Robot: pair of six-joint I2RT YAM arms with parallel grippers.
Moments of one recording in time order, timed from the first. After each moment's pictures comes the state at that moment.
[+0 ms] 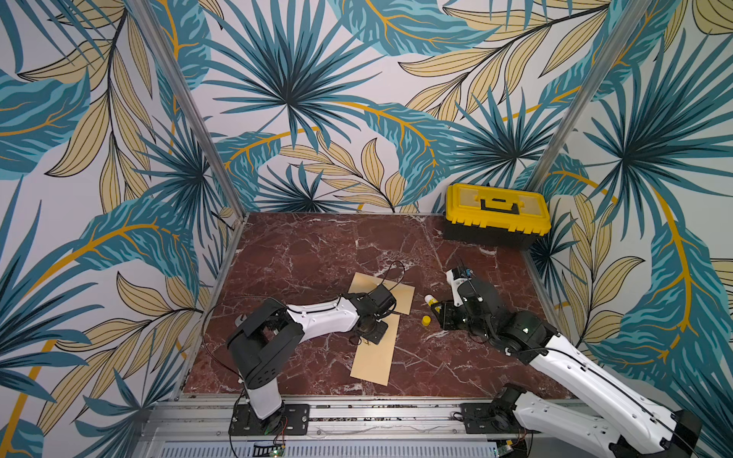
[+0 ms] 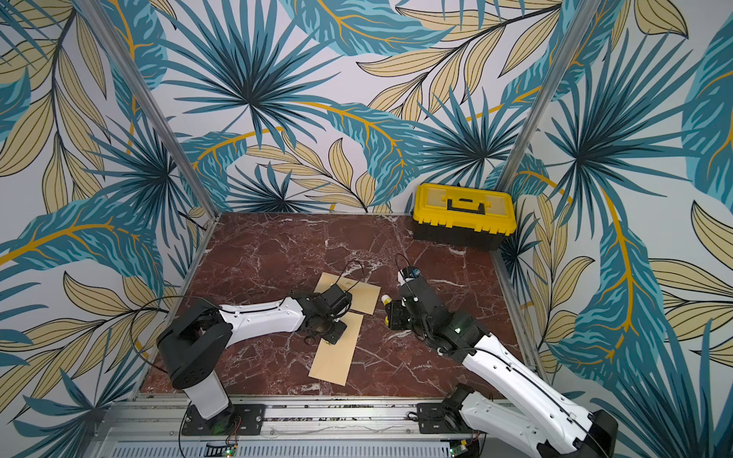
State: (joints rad) left arm -0.86 1.76 1.03 -0.53 -0.01 -0.31; right arm 0.69 0.92 0.88 -0.73 0.13 0.60
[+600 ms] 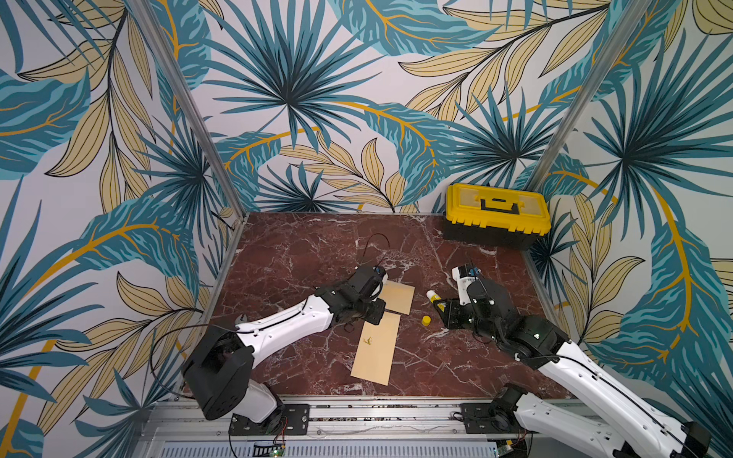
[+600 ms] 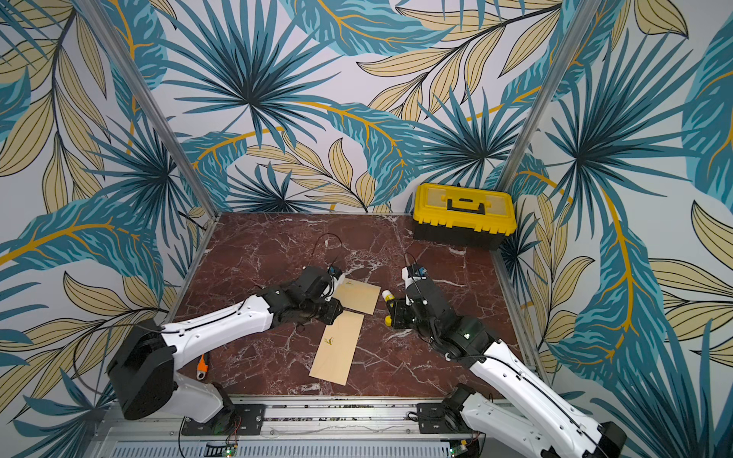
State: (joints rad) left arm -0.78 1.46 1.02 -0.41 0.10 -0.38; right arm 0.68 0.86 0.89 -0.69 0.12 0.60
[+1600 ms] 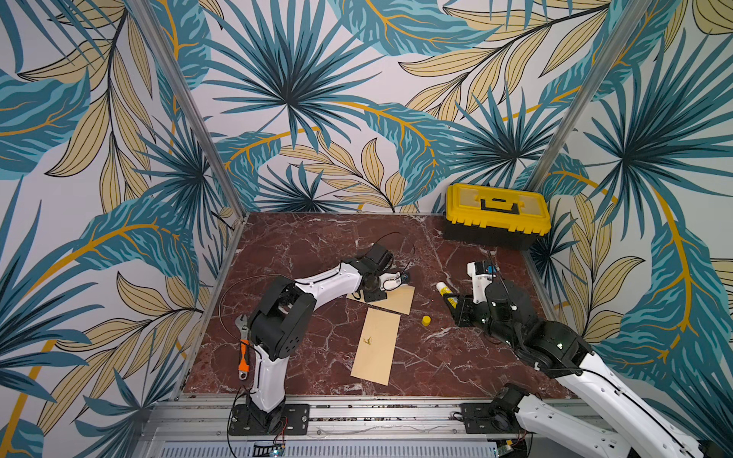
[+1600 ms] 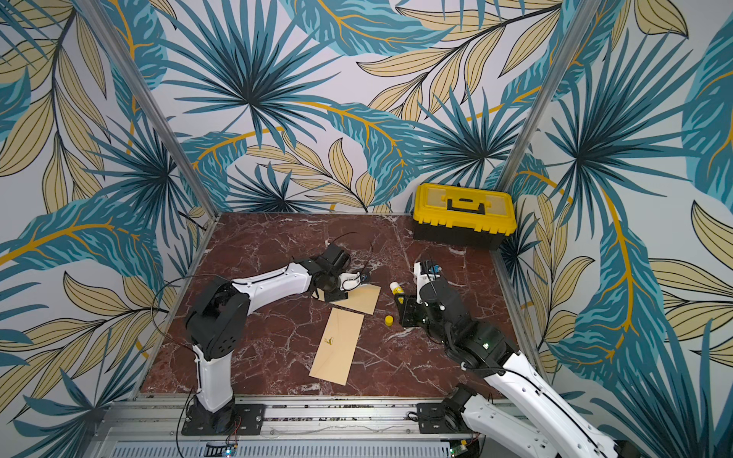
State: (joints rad) left arm -0.67 1.99 1.42 -0.52 0.02 0.80; right arm 0.68 0.78 0.94 -0.75 0.19 0.60
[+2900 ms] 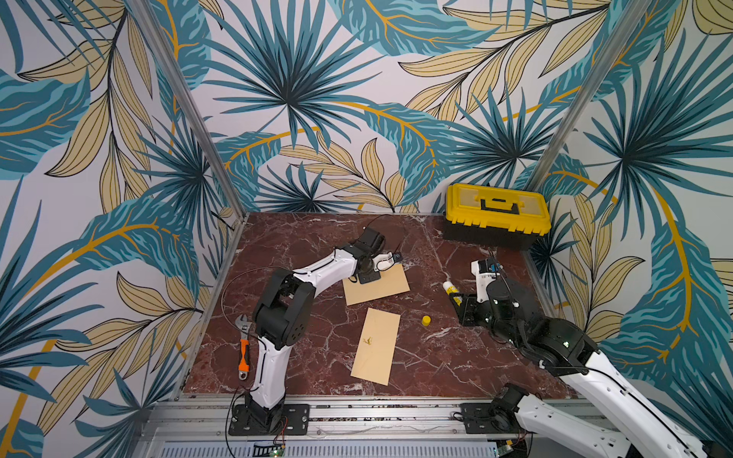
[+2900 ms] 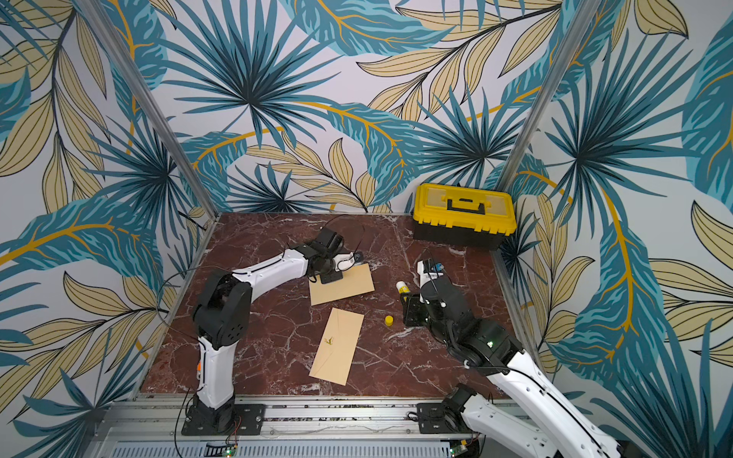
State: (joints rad) left arm -0.55 2.02 1.57 -0.60 -0.07 0.71; right arm 0.68 0.80 1.00 -0.83 0.24 0.56
